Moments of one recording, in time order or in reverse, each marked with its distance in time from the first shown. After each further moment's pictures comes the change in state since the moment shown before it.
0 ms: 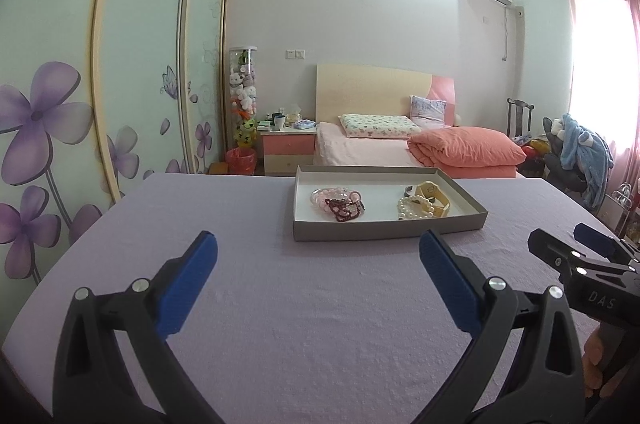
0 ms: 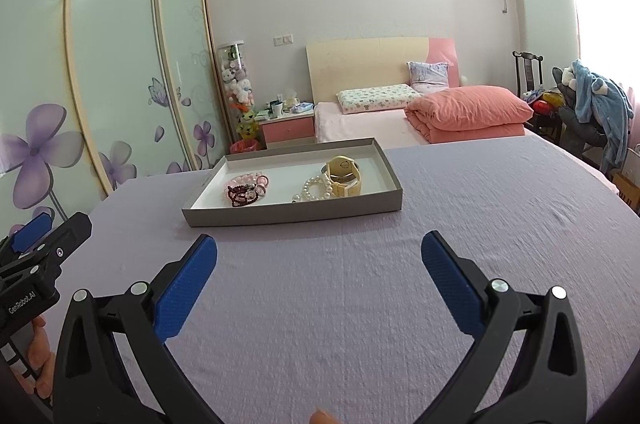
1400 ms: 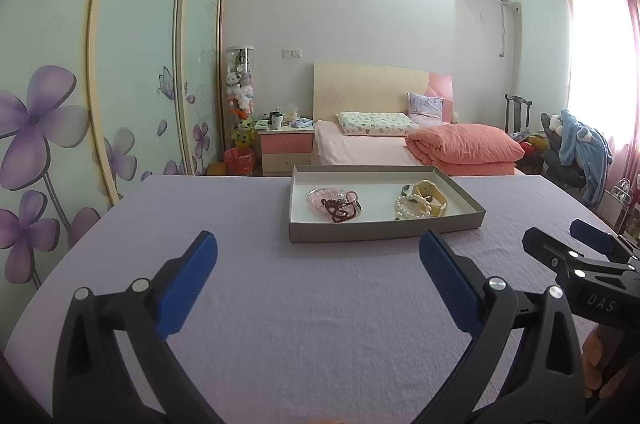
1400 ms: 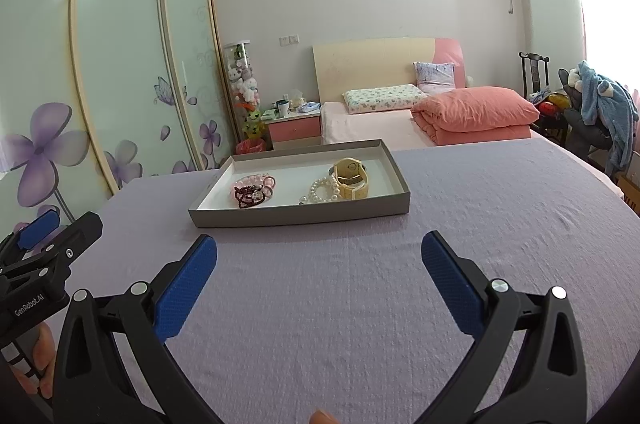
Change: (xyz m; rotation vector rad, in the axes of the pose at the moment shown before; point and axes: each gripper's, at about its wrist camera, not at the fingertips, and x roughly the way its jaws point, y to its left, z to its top) left arm 0.005 -0.004 0.001 0.013 0.004 -0.006; right arm -0.001 0.004 0.006 -0.007 0.005 0.020
